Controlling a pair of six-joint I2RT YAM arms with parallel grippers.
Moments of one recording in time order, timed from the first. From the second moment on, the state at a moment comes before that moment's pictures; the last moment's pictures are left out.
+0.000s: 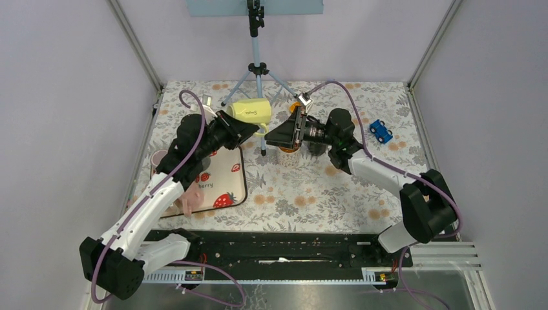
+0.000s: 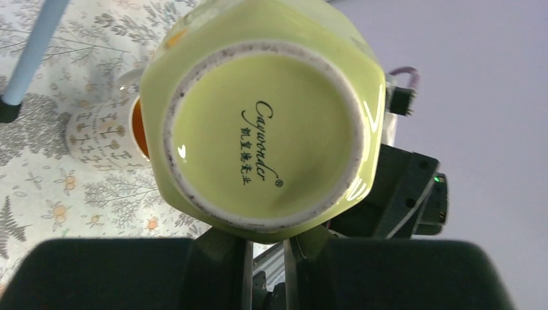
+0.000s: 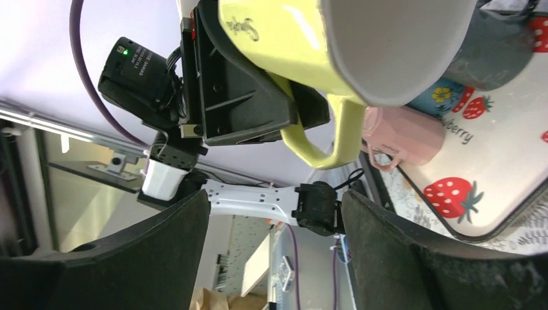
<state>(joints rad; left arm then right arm) -0.42 1.03 0.94 -0.13 0.26 -1.12 0.58 1.51 0.95 0.65 -0.82 1.23</state>
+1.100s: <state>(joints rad) -0.44 1.02 0.88 0.12 0.41 -1.20 0.58 1.65 0.99 1.07 -0.85 1.55</state>
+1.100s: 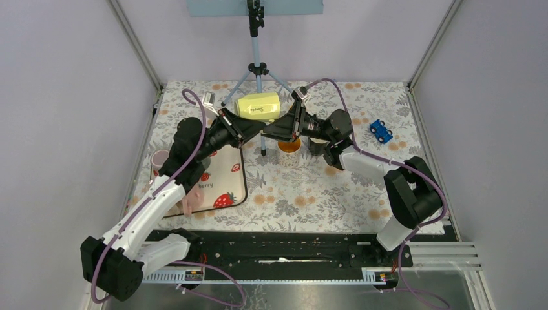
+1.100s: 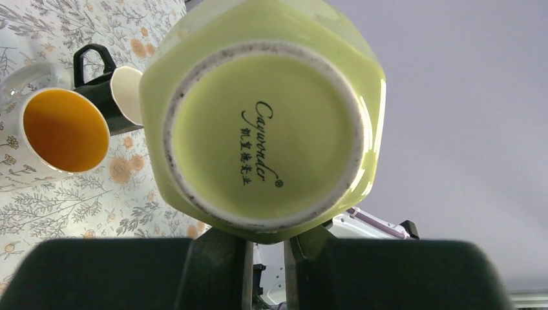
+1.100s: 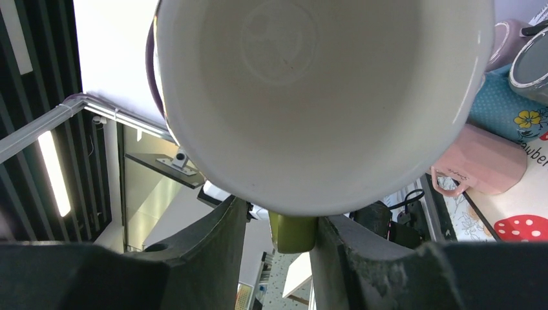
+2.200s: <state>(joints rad) -0.45 1.03 0.88 0.18 0.42 -1.13 0.58 1.65 1.01 1.00 -0.86 1.51</state>
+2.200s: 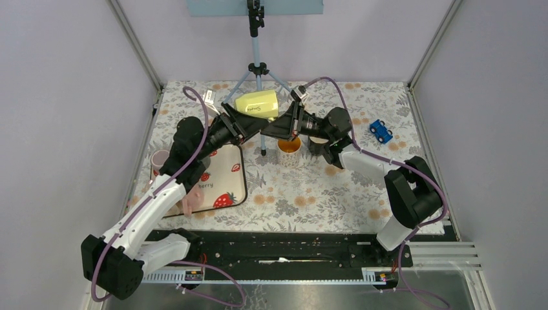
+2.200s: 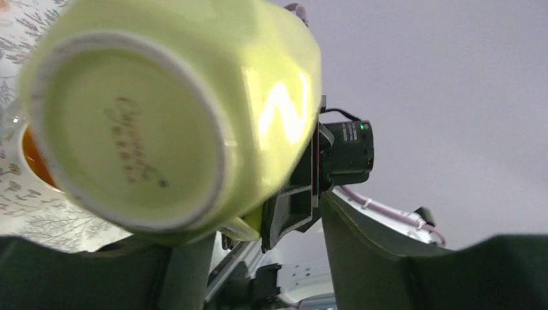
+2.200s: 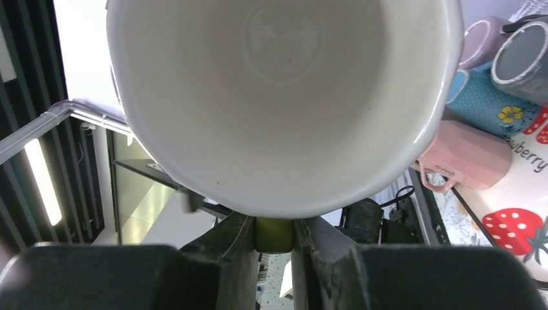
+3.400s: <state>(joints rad) -0.45 1.10 1.17 -0.17 0.43 -0.81 0.58 1.47 1.14 0.09 -0.49 0.97</state>
